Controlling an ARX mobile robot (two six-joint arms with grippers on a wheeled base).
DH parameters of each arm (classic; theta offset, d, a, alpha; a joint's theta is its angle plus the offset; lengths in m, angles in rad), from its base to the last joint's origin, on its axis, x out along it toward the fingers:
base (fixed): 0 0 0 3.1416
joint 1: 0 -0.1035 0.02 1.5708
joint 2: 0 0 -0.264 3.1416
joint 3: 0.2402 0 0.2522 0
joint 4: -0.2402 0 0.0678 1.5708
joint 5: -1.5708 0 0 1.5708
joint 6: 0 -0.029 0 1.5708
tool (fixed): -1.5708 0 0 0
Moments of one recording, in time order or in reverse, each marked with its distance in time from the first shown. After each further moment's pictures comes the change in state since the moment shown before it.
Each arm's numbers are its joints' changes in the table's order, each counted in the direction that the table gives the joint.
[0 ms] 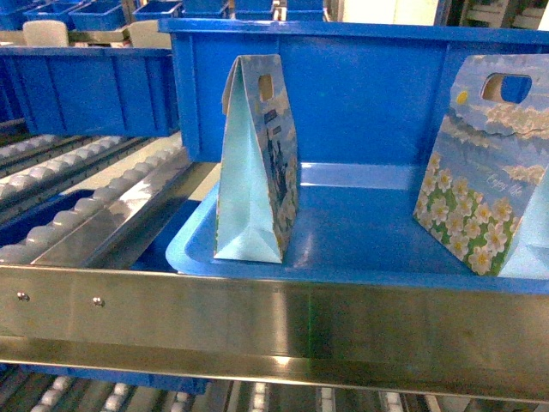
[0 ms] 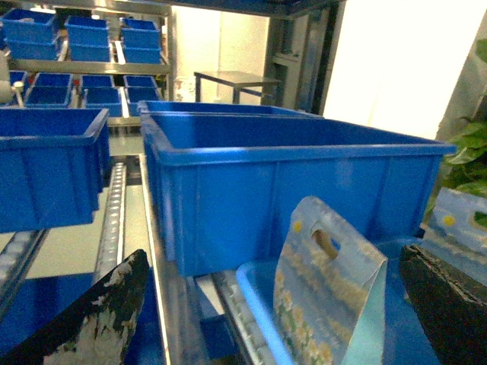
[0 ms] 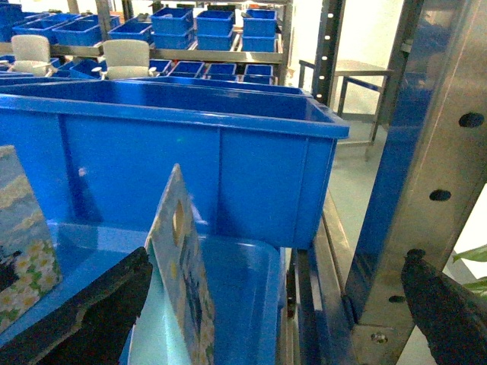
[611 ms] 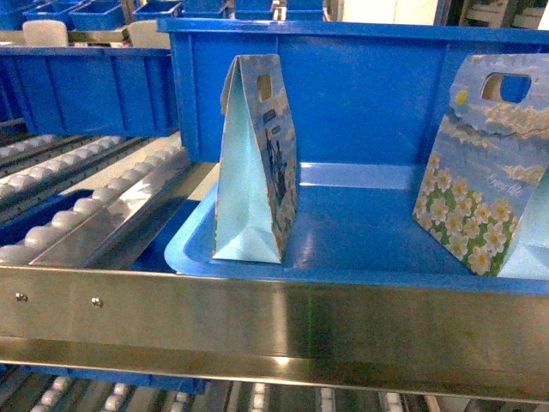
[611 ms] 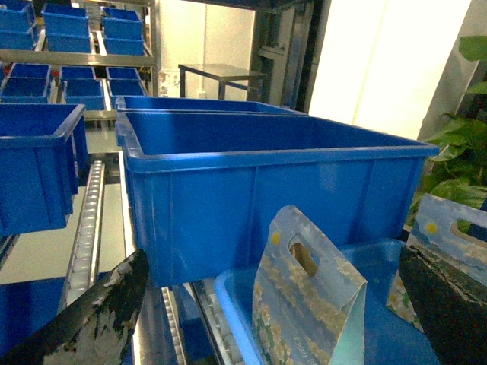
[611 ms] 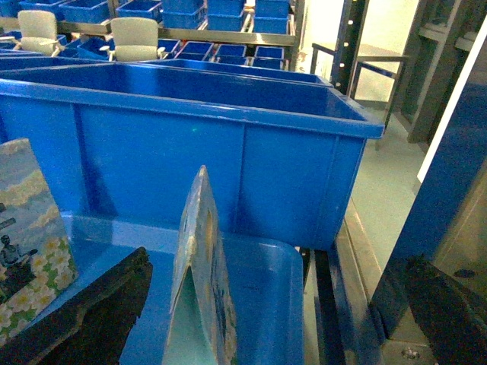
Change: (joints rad) left arm 0.059 0.076 0.076 -0.015 -0.022 0.014; right arm -0.082 0.098 0.096 -0.052 0.060 0.008
